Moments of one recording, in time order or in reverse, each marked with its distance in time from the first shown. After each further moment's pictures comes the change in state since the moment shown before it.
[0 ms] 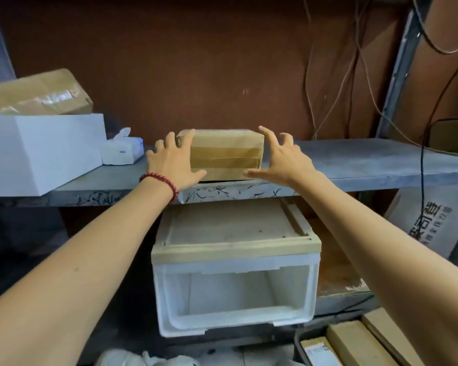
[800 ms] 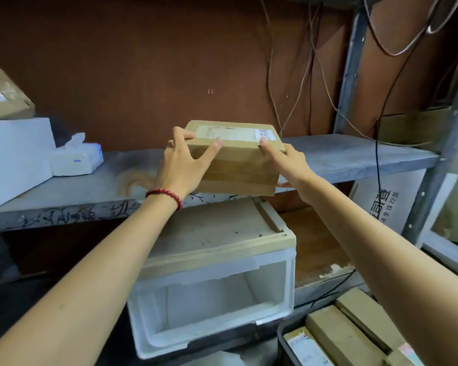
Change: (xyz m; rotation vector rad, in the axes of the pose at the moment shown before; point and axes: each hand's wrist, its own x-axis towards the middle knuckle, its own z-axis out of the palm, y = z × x) left_hand 0.001 0.062 0.004 -0.837 0.089 -0.054; right_hand -0.022 0.037 -0.007 0.861 0.107 0.438
